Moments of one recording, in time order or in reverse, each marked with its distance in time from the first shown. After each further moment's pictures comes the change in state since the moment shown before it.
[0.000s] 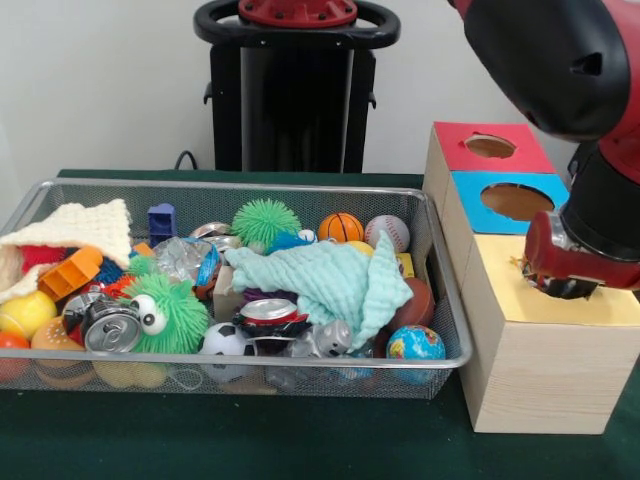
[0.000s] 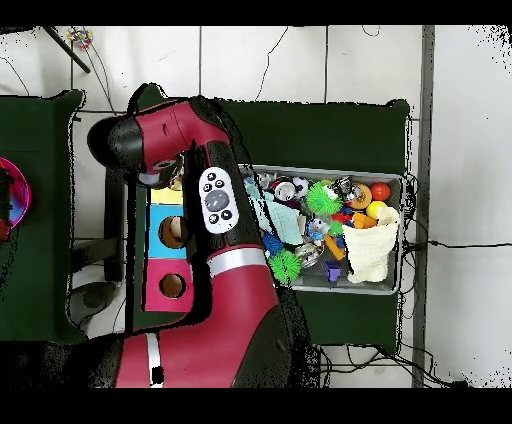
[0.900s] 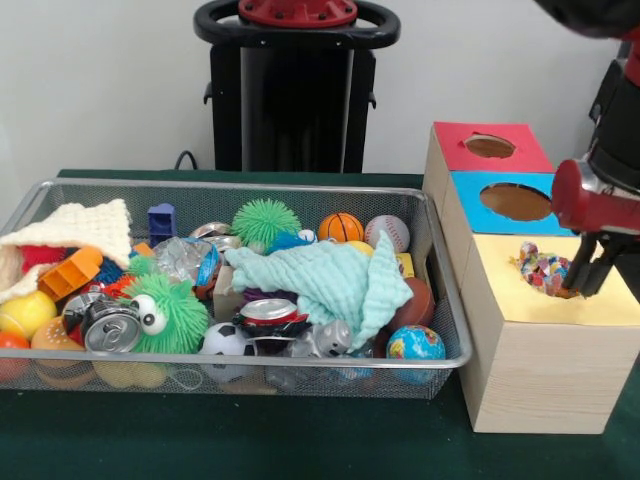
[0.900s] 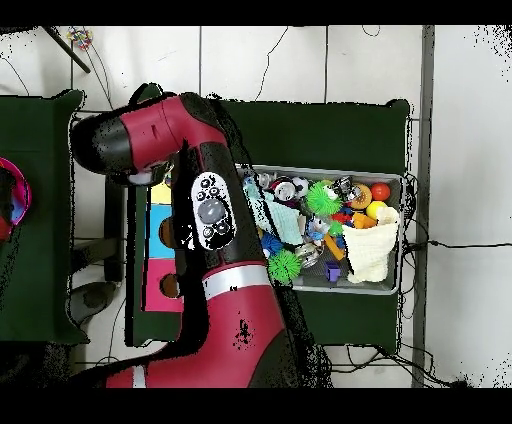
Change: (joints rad) arm -0.005 -0.139 0.000 0.098 -0.004 -0.114 0.000
